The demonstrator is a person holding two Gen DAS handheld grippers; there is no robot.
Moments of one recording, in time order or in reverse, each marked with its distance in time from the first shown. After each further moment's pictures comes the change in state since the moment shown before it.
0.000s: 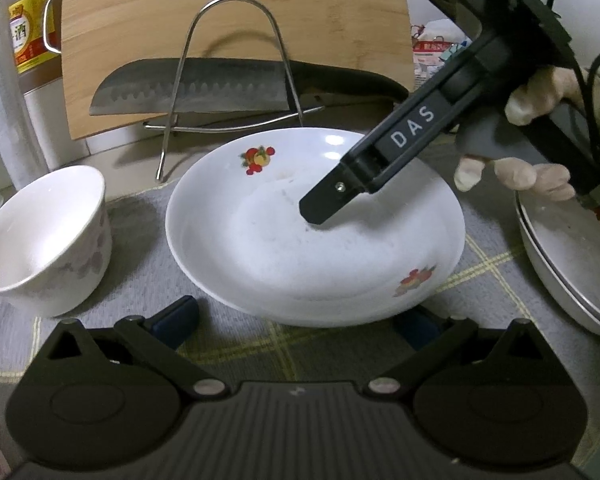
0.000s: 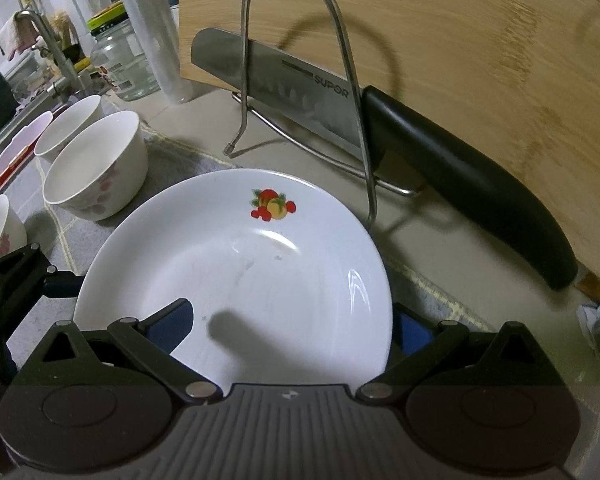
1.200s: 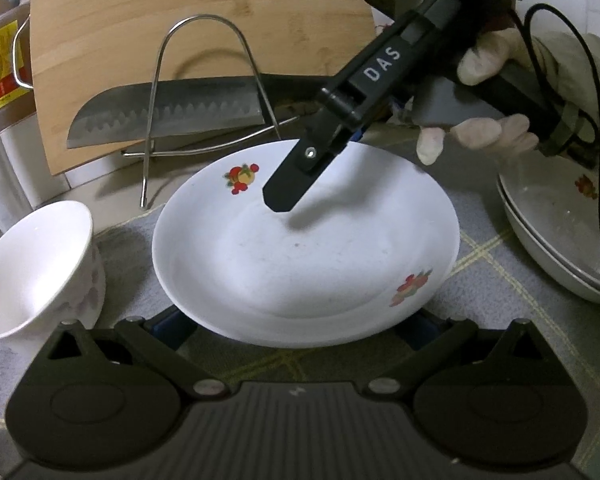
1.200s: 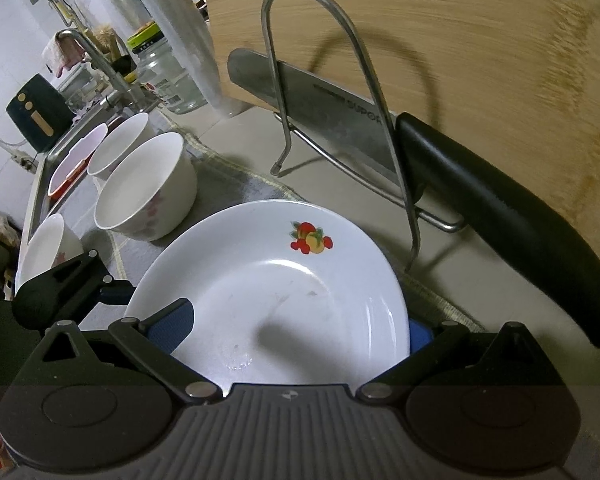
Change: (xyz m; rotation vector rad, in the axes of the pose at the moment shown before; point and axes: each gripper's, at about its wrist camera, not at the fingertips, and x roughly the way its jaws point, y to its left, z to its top) left arm -0.006 0.000 -0.002 0.124 -0.038 -0.041; right arm 0.002 -0.014 0.018 0.018 0.025 0.231
